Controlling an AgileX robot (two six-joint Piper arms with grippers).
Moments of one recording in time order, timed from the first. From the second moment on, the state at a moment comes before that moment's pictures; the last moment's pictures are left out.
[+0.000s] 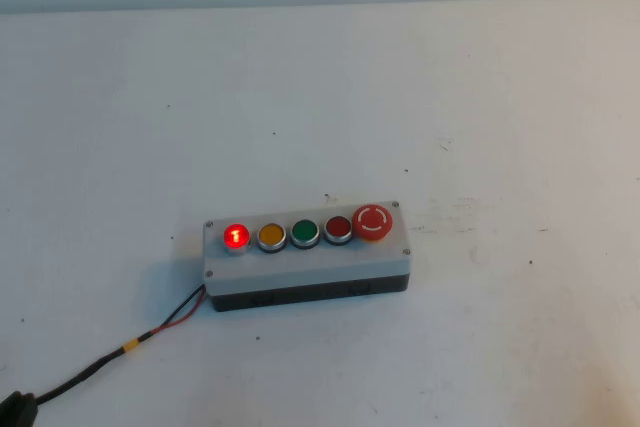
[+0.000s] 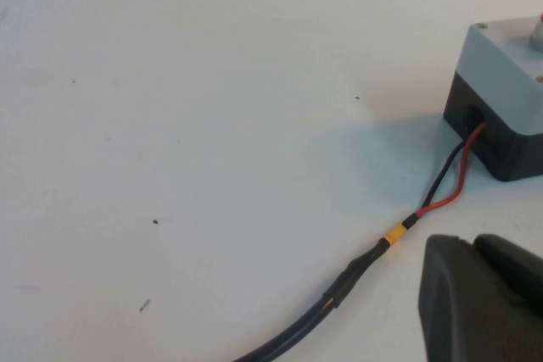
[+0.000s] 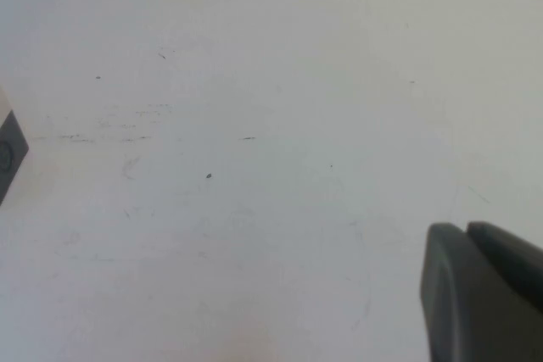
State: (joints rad) right arm 0.07 -0.01 0.03 0.07 0.34 0.04; left arm -0.16 -0.01 0.03 -0.07 0.39 0.12
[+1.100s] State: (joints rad) right arm 0.07 -0.01 0.03 0.07 0.34 0.04; left arm -0.16 -0.01 0.03 -0.14 0.36 0.12
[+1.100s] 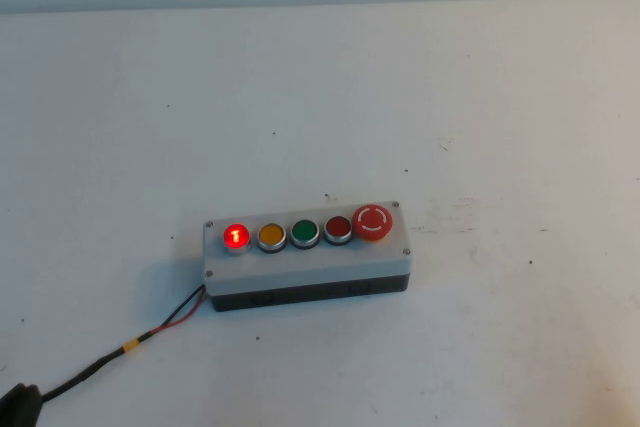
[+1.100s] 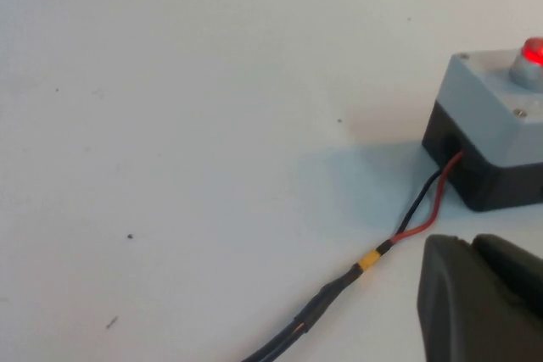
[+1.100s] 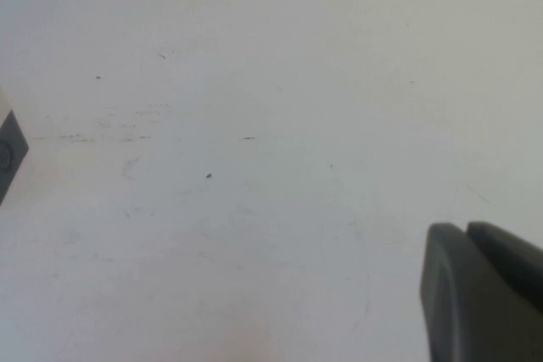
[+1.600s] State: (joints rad) right arm 0.07 -0.01 0.03 0.07 0.34 0.04; left arm -0.16 -0.01 0.01 -0.65 0.16 0.08
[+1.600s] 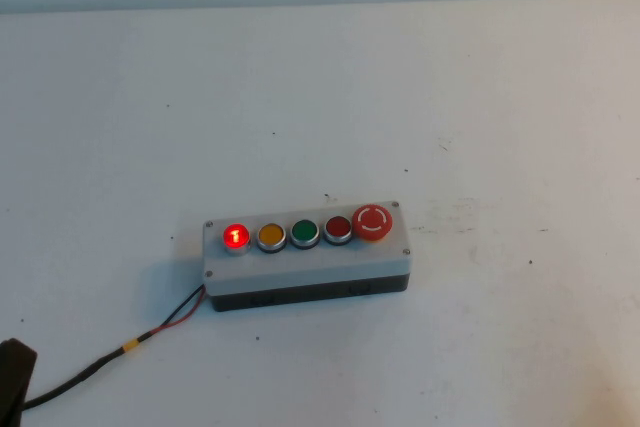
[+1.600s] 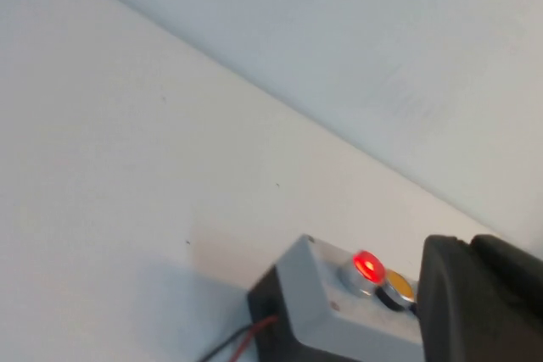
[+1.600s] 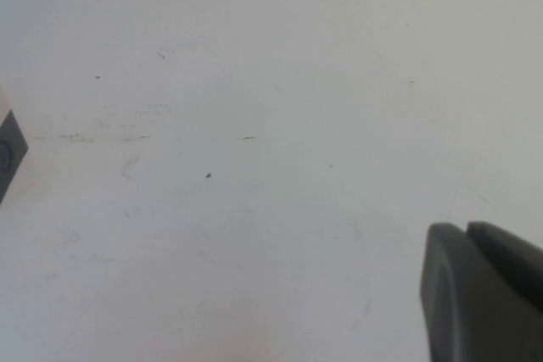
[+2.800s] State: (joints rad) right arm 0.07 -0.01 0.03 0.07 0.34 0.04; left arm -0.47 1.65 -1.40 -0.17 1.15 0.27
